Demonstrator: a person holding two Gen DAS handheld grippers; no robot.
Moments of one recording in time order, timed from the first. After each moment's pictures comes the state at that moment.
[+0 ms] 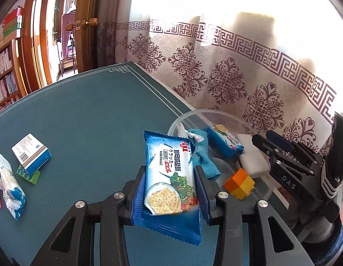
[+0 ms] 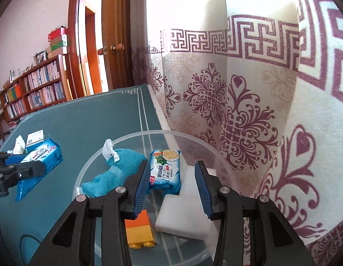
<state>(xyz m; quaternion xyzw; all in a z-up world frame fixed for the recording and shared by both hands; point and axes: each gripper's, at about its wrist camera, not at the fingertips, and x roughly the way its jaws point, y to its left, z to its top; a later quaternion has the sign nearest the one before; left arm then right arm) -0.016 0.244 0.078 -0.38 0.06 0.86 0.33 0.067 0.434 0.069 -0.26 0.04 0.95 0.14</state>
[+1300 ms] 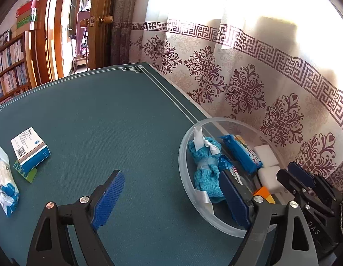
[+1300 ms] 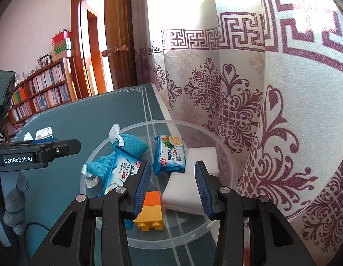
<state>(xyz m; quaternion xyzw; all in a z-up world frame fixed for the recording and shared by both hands) -0.036 0.246 0.062 -0.37 0.03 0.89 0.28 0.089 0.430 0.060 -0.27 0.06 0.95 0.12</state>
